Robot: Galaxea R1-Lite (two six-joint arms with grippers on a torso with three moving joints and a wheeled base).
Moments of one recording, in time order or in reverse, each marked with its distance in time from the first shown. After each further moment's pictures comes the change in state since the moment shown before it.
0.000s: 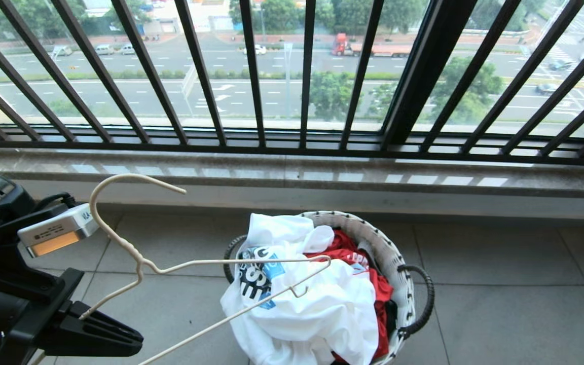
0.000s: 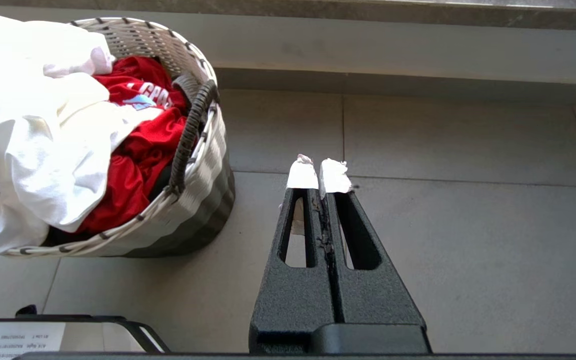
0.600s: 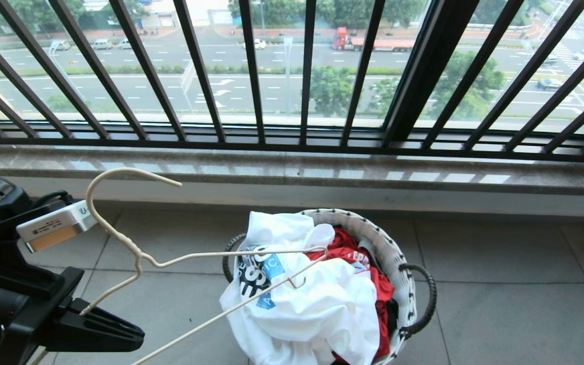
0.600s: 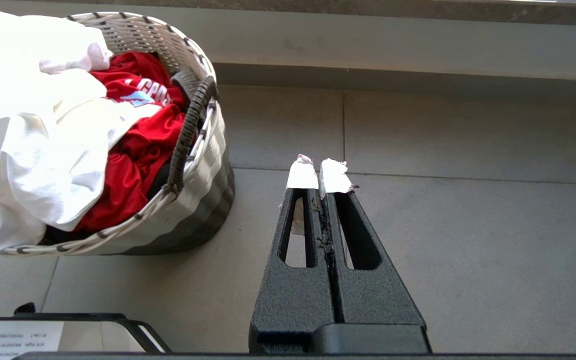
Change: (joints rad) left arm 0.020 0.008 0.004 -0.004 -0.040 -0.010; right arm 0.000 0.000 0.000 0.000 0.000 -0.001
